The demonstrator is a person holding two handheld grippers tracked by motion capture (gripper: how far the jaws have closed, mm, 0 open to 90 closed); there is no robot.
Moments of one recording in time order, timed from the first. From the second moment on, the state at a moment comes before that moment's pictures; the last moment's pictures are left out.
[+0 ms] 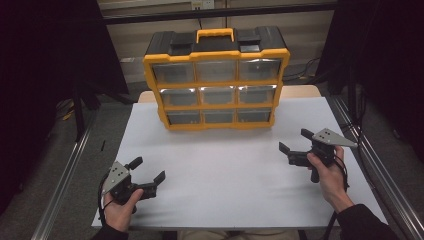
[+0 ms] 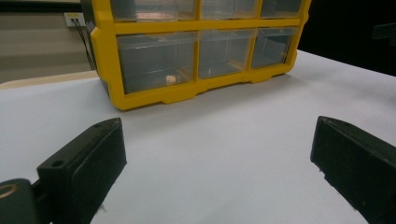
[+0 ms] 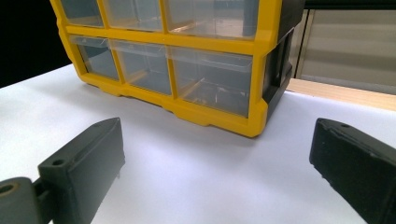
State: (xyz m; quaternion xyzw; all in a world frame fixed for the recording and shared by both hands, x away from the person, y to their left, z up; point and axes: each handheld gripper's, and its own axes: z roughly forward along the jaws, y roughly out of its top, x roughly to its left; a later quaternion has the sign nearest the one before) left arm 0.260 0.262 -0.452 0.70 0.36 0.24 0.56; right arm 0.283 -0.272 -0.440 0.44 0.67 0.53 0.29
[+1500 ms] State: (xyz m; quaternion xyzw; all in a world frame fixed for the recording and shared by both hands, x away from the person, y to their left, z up) left arm 0.252 0.267 -0.449 0.71 0.36 0.25 0.55; right arm 0.209 -0.317 -0.442 0.45 0.67 0.50 0.32
